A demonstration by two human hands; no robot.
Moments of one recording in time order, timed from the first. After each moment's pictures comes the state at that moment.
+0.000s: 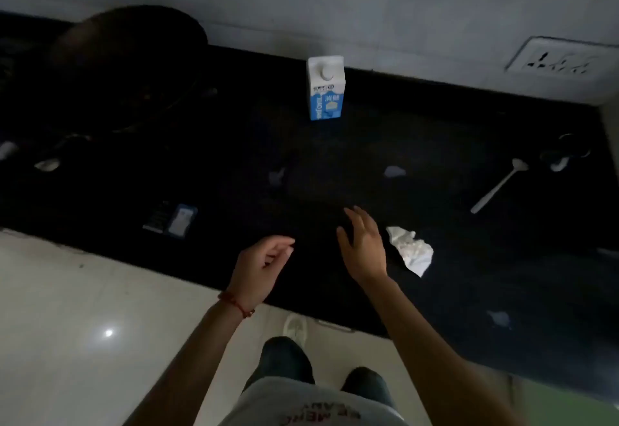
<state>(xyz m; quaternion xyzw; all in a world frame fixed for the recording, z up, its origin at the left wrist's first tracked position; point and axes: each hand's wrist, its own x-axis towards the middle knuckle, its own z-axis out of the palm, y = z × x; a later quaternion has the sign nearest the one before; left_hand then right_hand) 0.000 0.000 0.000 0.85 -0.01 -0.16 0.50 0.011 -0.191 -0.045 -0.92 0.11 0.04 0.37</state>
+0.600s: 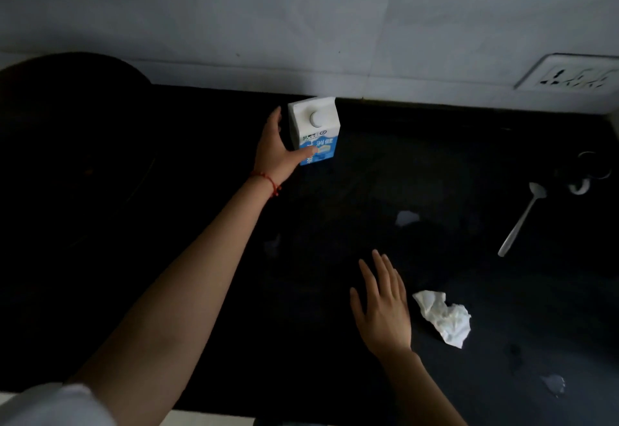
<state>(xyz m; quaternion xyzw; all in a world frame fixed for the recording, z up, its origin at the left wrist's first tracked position) 0.309 -0.072 0.001 0.85 -0.05 -0.12 0.51 0.041 -0.181 -0.078 -0.97 0.16 0.01 0.19</state>
